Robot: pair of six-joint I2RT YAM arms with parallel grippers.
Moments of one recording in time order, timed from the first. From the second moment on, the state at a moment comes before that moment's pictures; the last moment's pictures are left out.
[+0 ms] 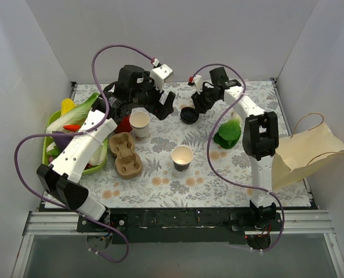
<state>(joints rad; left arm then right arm) -0.55 1.52 1.72 -0.70 0.27 0.17 0.30 2.22 1.96 -0.71 -0.51 -0.59</state>
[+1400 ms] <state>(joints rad) -0.55 1.51 1.66 -0.73 0.25 0.18 0.26 2.36 2.04 -0.63 -0.31 -0.56</state>
